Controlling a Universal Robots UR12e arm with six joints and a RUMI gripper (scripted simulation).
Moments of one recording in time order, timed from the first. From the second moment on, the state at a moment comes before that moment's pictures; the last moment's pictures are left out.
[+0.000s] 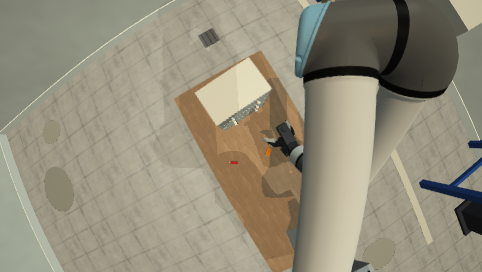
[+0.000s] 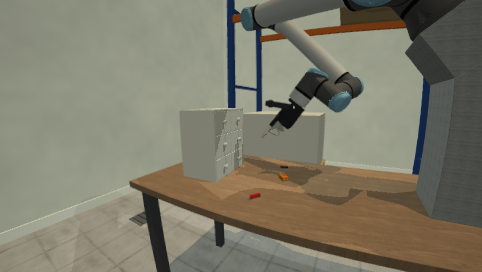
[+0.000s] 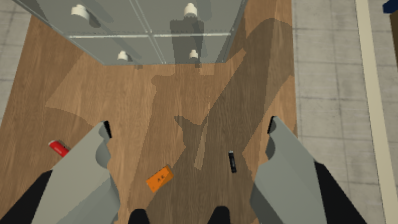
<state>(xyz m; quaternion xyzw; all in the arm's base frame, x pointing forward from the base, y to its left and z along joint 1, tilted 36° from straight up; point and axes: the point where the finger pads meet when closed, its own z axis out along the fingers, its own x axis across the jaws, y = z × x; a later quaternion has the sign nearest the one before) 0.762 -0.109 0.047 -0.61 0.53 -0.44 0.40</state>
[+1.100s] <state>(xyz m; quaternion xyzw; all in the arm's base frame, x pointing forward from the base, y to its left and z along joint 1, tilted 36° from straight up) 0.803 -0.109 0.037 -0.53 0.45 -0.52 0.50</state>
